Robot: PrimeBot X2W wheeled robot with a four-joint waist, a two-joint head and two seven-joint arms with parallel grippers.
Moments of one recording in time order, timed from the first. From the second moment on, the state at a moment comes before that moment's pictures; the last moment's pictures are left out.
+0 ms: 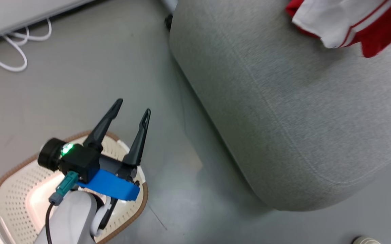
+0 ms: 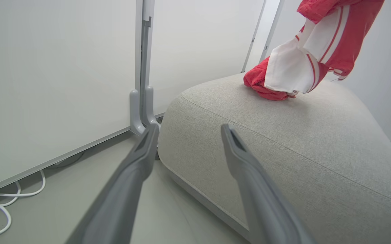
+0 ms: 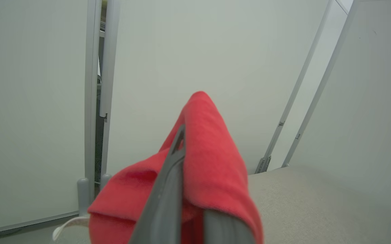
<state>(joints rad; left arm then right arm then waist) -0.32 0.28 -0.40 0.17 -0.31 -0.13 -0.26 -1.07 -0.36 -0.08 0.57 0.23 0.13 -0.06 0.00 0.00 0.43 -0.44</state>
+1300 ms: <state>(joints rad) -0.46 0.37 -0.45 0.07 -0.30 -0.11 -0.22 -1.01 -0.31 -0.26 0.84 0.17 0.13 -0.24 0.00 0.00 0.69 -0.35</state>
